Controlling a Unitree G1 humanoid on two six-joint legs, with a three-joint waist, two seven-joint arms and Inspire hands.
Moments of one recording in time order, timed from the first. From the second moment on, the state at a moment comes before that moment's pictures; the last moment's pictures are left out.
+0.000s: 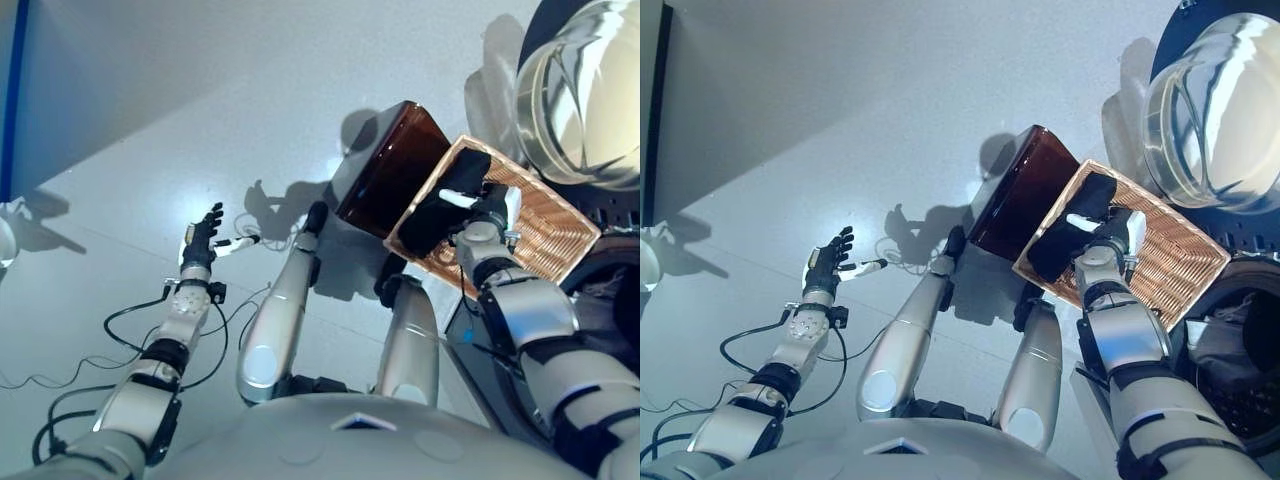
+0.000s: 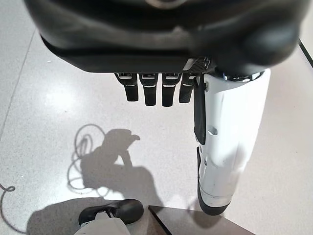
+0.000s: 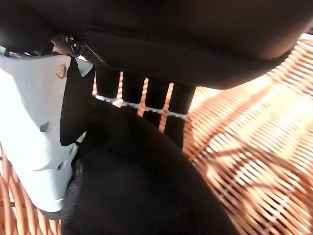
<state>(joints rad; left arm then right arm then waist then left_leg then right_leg) -0.18 0.32 -0.25 0.89 -0.14 -0.31 0.24 -0.74 -0.38 0.18 1.49 0.22 -0.13 -0.46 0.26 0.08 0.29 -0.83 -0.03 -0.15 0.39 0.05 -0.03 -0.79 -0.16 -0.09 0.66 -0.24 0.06</state>
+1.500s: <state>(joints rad) -0.06 0.27 -0.25 0.98 -0.25 -0.40 0.24 -0.32 -0.09 -0.28 0.80 0.86 -0.59 -0.44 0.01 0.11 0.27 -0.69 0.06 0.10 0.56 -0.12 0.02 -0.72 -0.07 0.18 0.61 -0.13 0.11</state>
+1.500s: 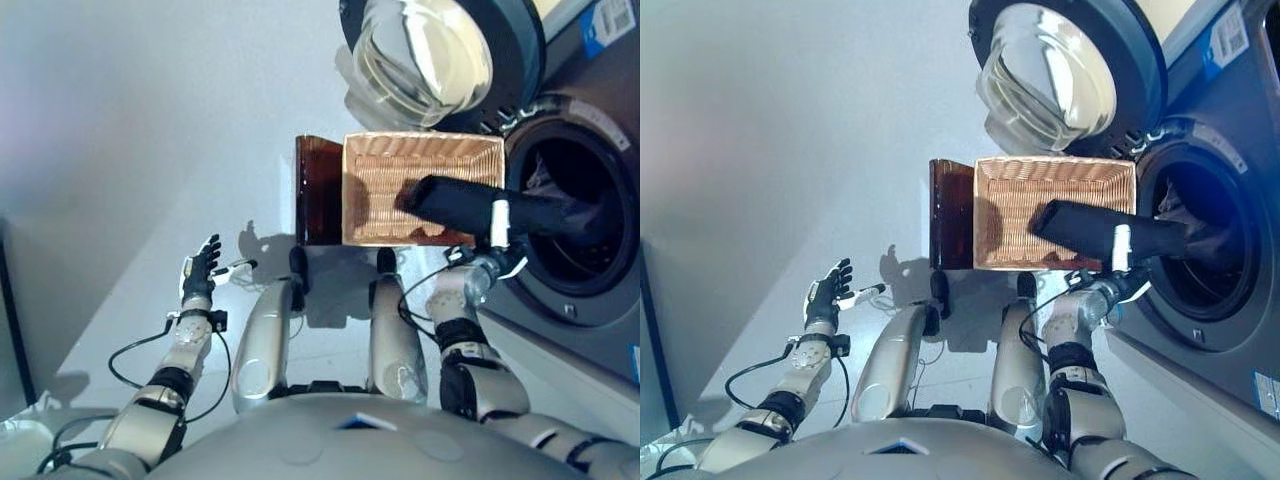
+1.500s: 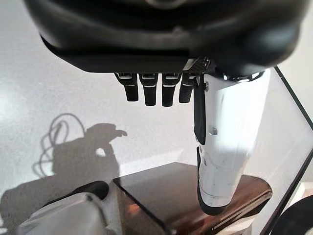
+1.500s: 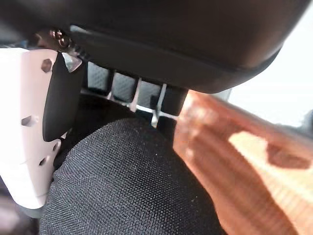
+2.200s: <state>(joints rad) -0.02 0.24 -0.25 0.97 -0.24 -0.40 0.24 -0.53 -0.15 -0.45 0.78 0.92 -0.66 -0.63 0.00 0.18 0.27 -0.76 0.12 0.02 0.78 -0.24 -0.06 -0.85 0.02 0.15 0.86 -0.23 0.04</state>
